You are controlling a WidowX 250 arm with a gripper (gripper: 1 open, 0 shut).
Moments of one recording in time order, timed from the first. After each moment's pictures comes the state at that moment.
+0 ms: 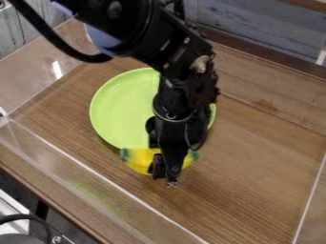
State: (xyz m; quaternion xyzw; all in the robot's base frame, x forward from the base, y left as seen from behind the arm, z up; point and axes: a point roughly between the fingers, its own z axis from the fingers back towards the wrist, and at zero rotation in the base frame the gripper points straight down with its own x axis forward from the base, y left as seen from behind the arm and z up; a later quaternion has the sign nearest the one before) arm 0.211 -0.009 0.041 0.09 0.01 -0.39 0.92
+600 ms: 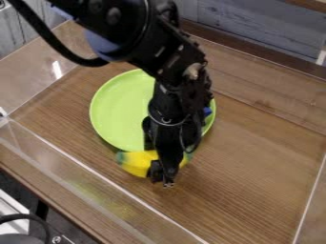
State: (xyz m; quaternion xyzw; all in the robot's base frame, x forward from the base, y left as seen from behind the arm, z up) arm 0.212 -0.002 0.033 0.10 0.00 -0.38 0.92
